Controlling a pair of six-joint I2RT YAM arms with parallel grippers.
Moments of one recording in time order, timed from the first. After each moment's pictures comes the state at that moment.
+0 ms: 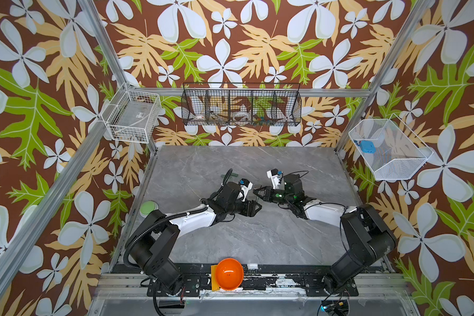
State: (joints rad) left arm -0.68 1.58 0.86 0.10 0.34 -0.46; right arm 0.44 1.63 0.80 0.40 -0.59 0.72
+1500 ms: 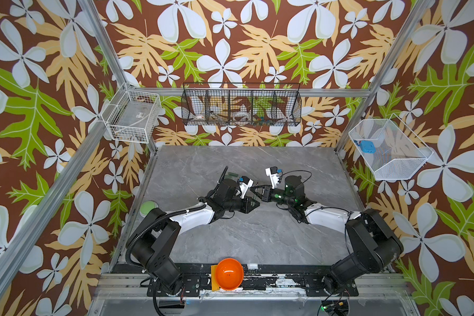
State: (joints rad) left arm -0.64 1.61 0.87 0.18 0.53 -0.51; right arm 0.50 1.57 0.77 0.53 -0.56 0.69
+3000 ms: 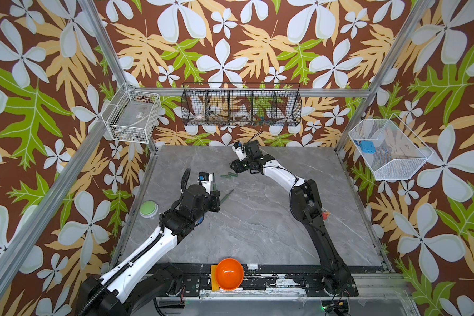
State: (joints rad) left arm -0.51 0.99 0.72 -0.23 -0.06 -0.38; right arm 0.52 2.57 2.32 -0.50 -0.20 0.01
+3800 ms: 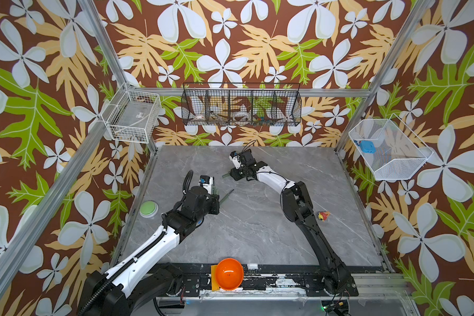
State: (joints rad) left arm -0.50 1.02 0.69 -0.23 -0.06 -0.37; right arm 0.56 2.67 2.33 -0.48 -0.16 0.04
